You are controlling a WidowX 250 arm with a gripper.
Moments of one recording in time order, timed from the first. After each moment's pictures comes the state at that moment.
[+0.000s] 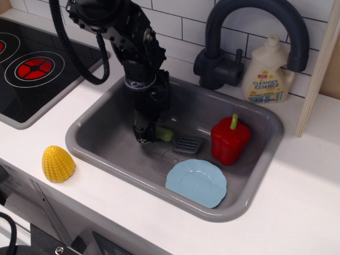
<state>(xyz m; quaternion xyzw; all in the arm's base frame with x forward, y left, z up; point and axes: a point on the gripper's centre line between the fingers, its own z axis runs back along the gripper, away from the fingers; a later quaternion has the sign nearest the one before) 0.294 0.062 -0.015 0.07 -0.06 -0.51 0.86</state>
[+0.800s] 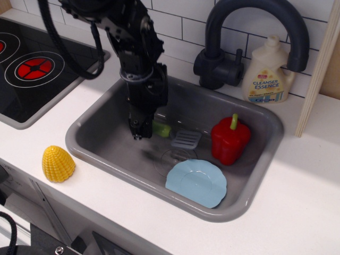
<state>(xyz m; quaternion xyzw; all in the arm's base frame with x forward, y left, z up) 0.280 0.066 0.011 0.06 -0.05 -0.50 0.86</state>
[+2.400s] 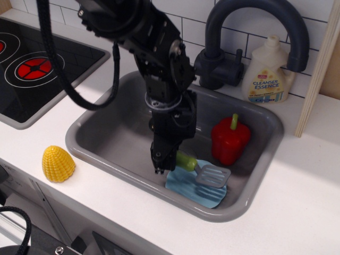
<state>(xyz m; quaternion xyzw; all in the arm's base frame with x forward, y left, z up) 0.249 -0.001 0.002 0.03 -0.04 -0.55 0.83</state>
